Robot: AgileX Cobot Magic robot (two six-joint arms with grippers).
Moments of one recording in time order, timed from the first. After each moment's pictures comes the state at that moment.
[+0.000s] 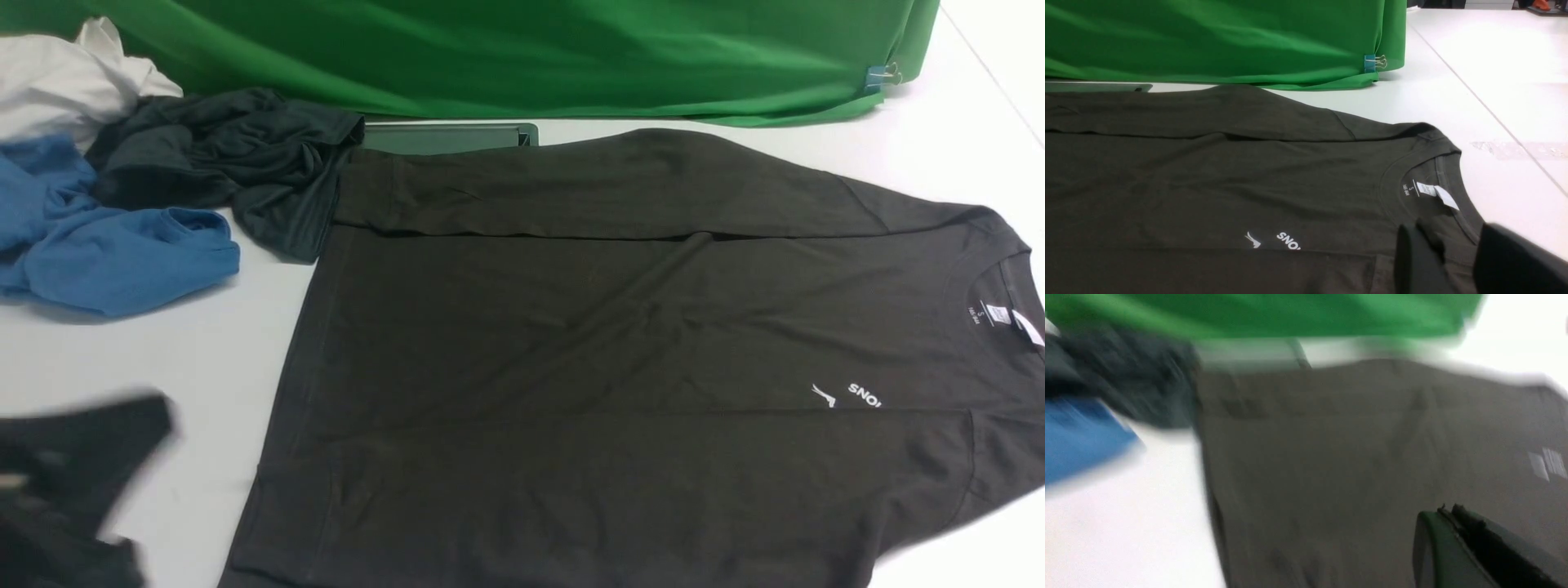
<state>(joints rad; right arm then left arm) -0.04 0.00 0.02 0.01 0.25 0.02 -0.04 0.50 -0.52 -0.55 0.74 0.50</state>
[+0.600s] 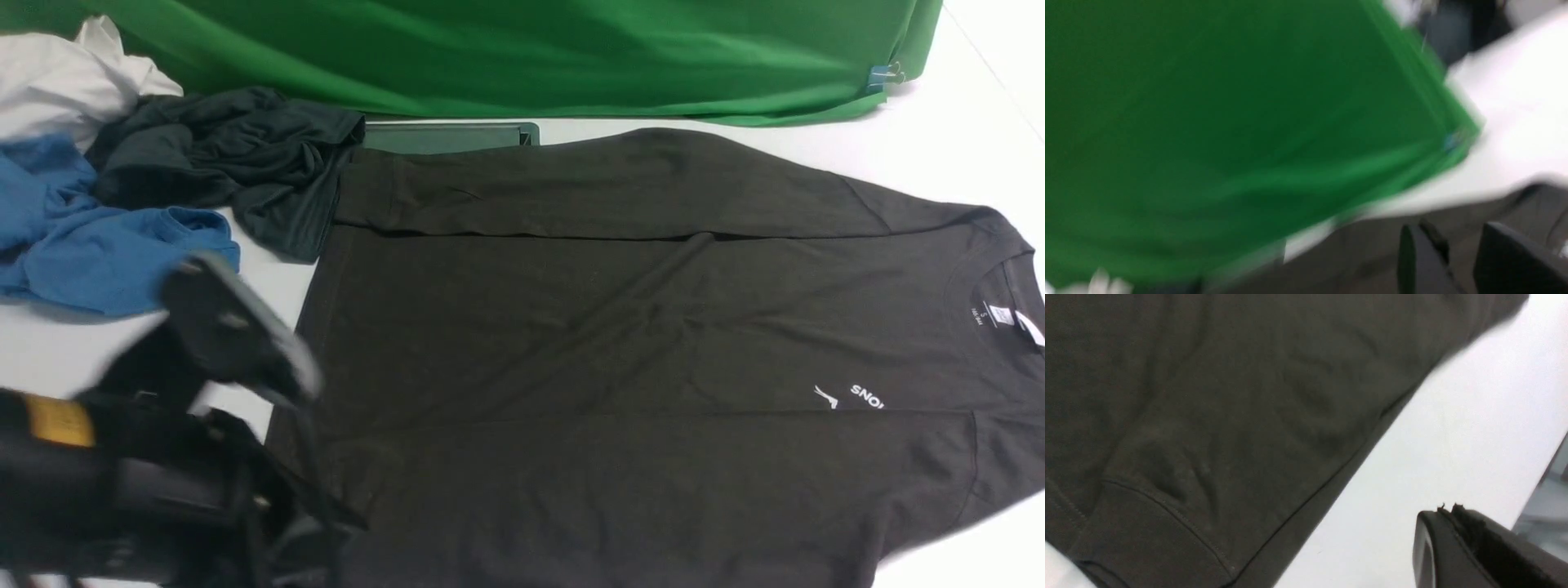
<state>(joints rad) 0.08 0.04 -0.14 0.14 0.18 0.41 -0.39 0.99 -0.72 -0.45 0.94 0.63</state>
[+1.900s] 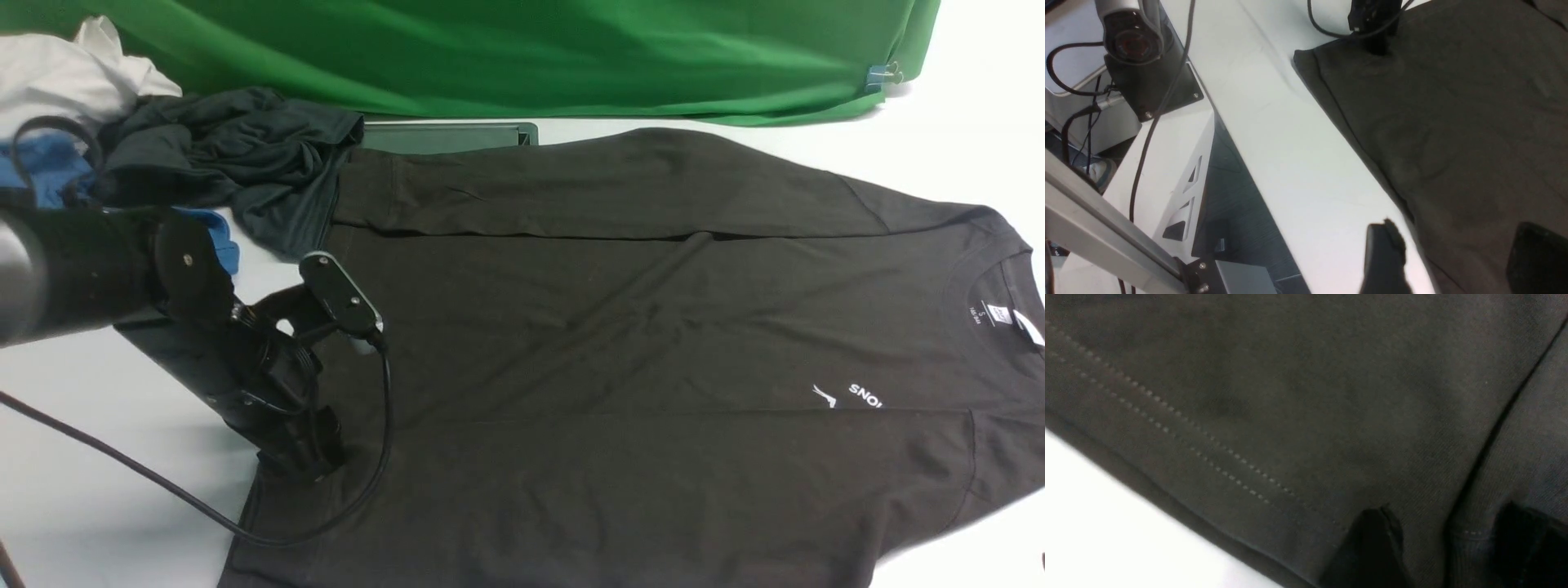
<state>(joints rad) 0.95 0.53 -0.81 0.12 1.00 -0.03 -0.15 1.72 -0.90 -0.24 0.67 0.97</state>
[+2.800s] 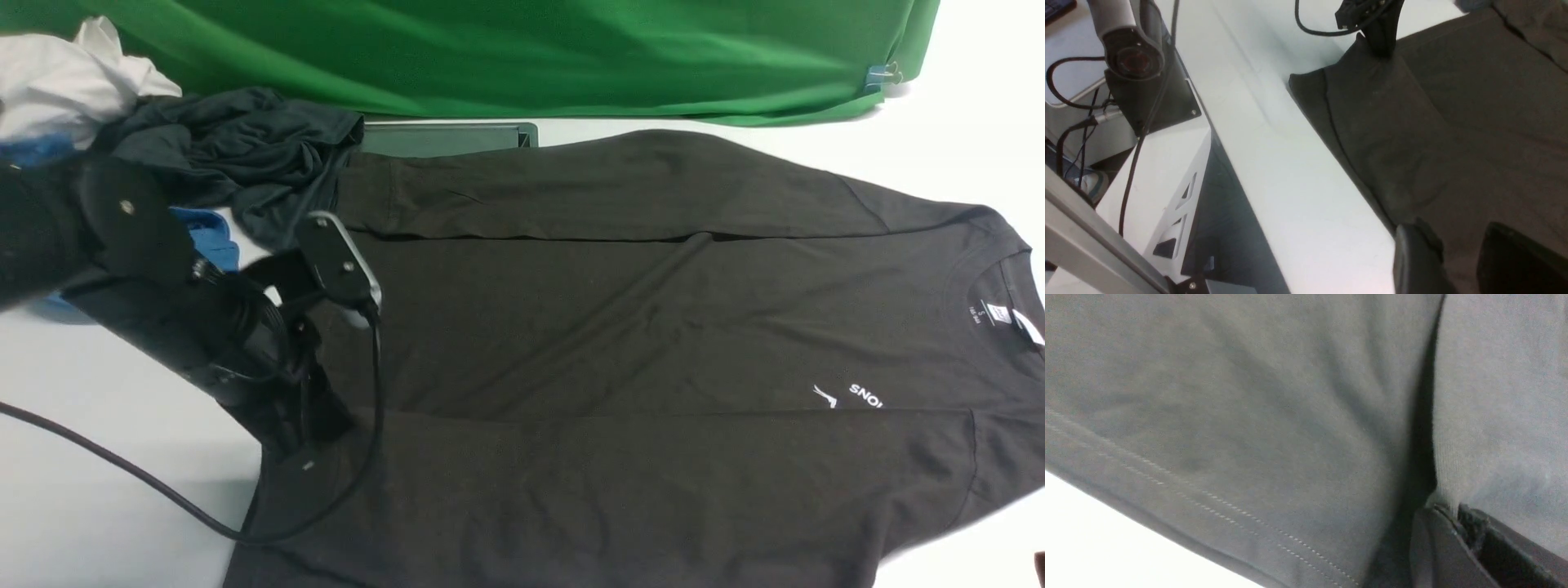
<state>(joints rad) 0.95 0.53 -0.81 0.12 0.94 -0.07 -0.15 1.54 -0.93 -0.36 0.82 1.10</state>
